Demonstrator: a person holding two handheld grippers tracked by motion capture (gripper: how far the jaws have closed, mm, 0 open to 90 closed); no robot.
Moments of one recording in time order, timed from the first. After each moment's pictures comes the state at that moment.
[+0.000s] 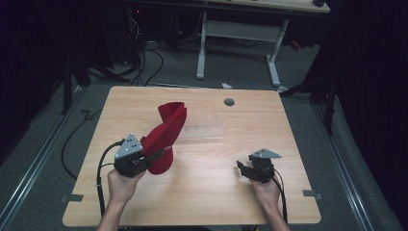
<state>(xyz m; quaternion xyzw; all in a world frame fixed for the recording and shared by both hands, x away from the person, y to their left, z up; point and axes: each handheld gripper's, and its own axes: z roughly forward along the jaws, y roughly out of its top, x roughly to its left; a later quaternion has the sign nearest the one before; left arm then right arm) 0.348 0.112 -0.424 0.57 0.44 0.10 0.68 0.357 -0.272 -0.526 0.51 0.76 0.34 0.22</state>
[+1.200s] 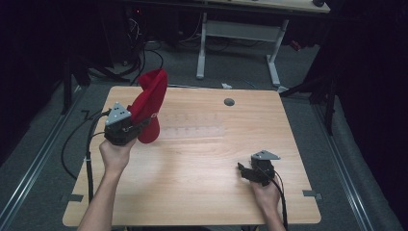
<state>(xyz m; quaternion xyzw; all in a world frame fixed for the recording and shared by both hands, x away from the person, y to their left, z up) 0.422 0.133 -0.392 0.53 0.47 0.18 0.68 0.355 -0.273 -0.531 0.52 0.76 0.32 0.23</state>
